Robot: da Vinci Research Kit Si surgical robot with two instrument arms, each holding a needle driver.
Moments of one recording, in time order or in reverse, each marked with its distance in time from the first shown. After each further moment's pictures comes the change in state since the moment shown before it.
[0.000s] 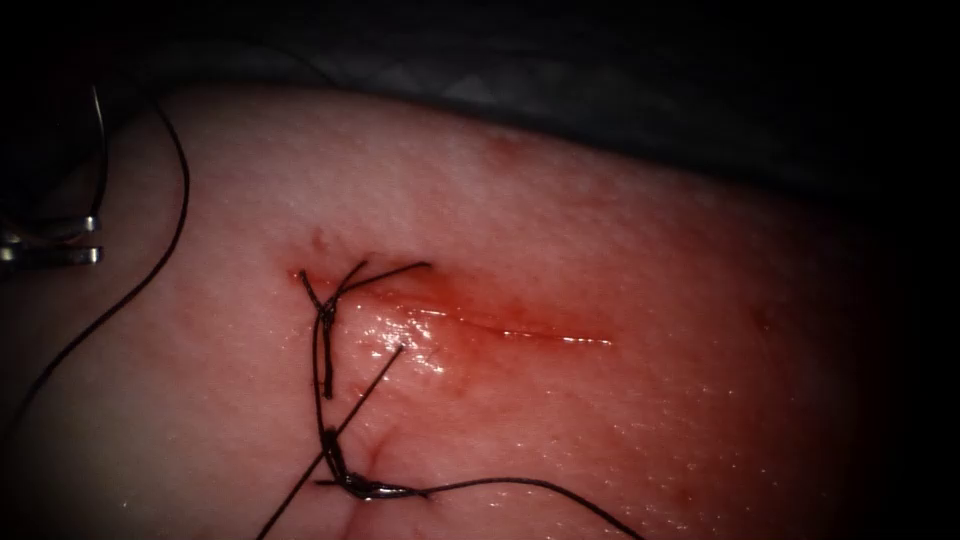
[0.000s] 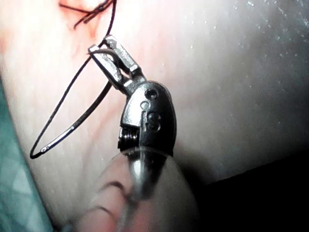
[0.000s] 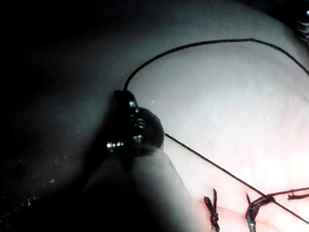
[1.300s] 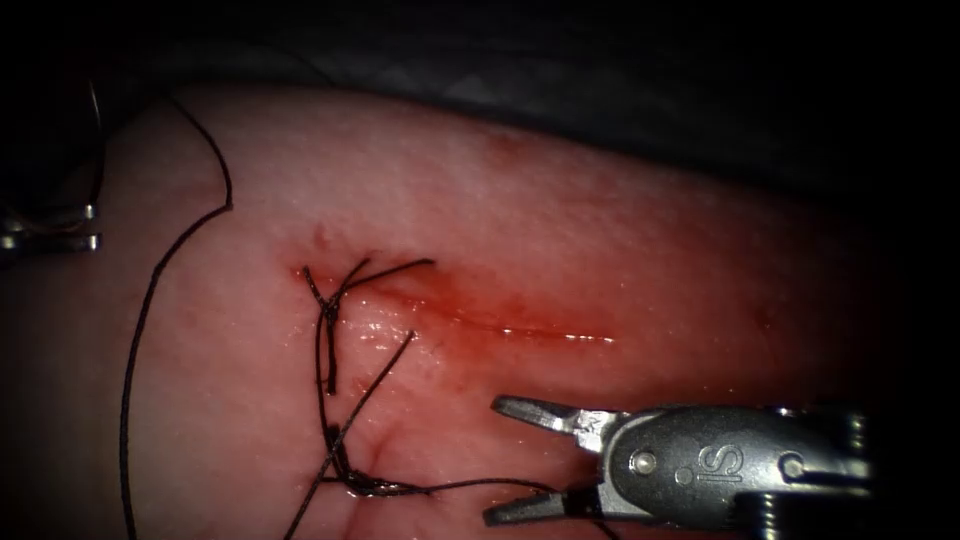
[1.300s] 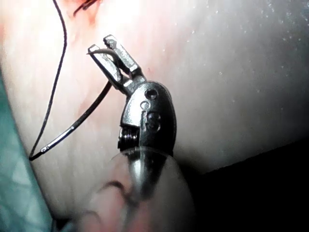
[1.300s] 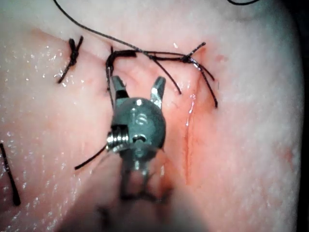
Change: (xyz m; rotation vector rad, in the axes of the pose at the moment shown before) right arm -0.008 0.017 -0.021 -0.426 0.126 -0.269; left arm -0.002 -0.001 -0.001 0.015 -0.013 0.007
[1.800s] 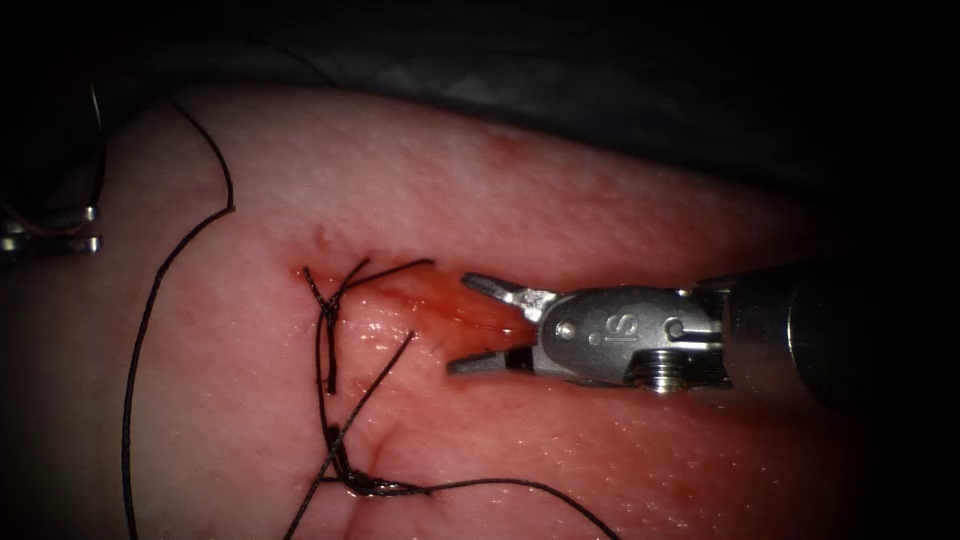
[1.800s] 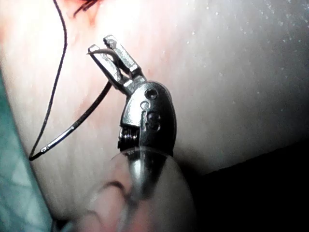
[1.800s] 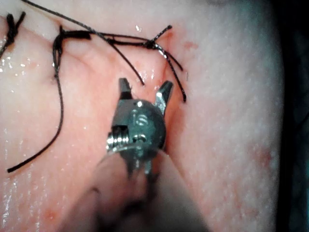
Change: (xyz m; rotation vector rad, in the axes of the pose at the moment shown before) right arm -0.007 0.004 0.009 -0.053 -0.071 -0.052; left arm 0.000 0.000 0.000 0.002 -0.001 0.000
